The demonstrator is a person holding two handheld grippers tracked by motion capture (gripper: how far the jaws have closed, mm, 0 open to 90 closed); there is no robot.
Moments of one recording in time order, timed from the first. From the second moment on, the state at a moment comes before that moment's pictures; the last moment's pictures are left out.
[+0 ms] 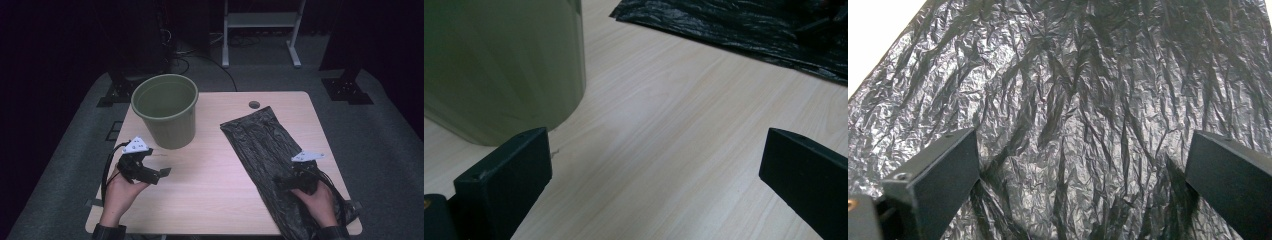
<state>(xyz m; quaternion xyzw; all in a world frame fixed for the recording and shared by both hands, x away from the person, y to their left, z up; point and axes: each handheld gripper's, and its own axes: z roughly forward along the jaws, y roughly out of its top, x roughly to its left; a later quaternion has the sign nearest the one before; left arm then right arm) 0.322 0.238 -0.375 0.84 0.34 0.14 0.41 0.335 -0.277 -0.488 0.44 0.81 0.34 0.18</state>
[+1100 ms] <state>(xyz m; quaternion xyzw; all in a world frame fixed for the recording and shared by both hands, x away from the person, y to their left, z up) 0.354 0.254 -0.292 0.82 0.35 0.17 0.42 0.335 -0.277 -0.488 0.44 0.81 0.34 0.18</state>
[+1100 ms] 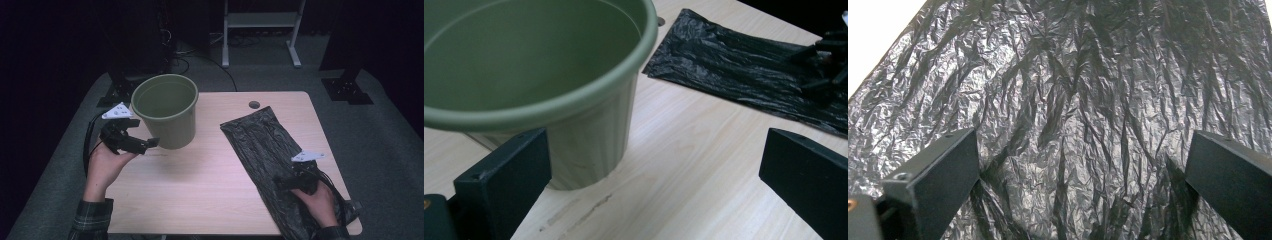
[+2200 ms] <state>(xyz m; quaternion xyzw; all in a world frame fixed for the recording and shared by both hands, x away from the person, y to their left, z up) 0.445 0.290 -0.282 0.80 0.41 0.21 0.40 0.335 -0.277 -0.488 0.44 0.81 0.34 0.18</state>
